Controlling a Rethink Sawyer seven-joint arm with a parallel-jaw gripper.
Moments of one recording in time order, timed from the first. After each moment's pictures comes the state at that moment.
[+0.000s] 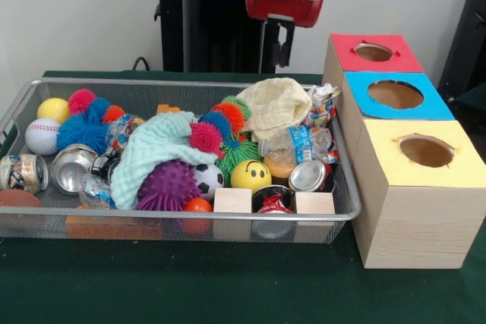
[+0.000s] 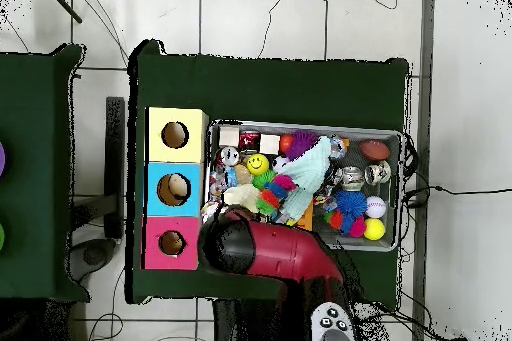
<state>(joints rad) -0.16 -0.82 -0.05 1.97 -0.03 0.38 1.82</state>
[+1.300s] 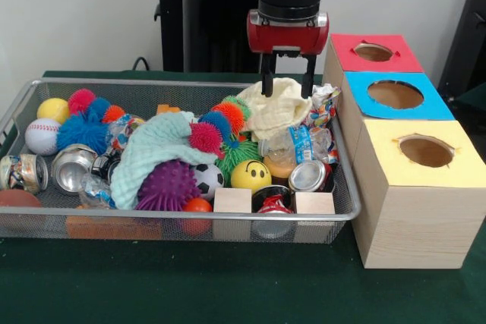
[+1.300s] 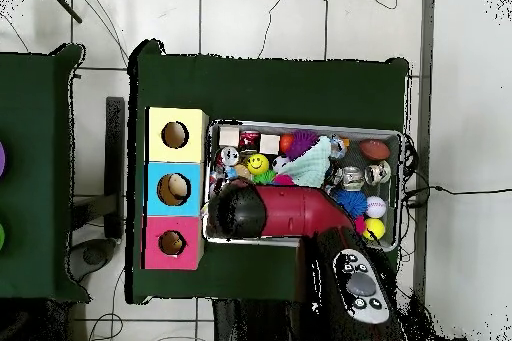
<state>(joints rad) -0.32 -0.75 0.18 1.83 -0.21 0.45 1.82</state>
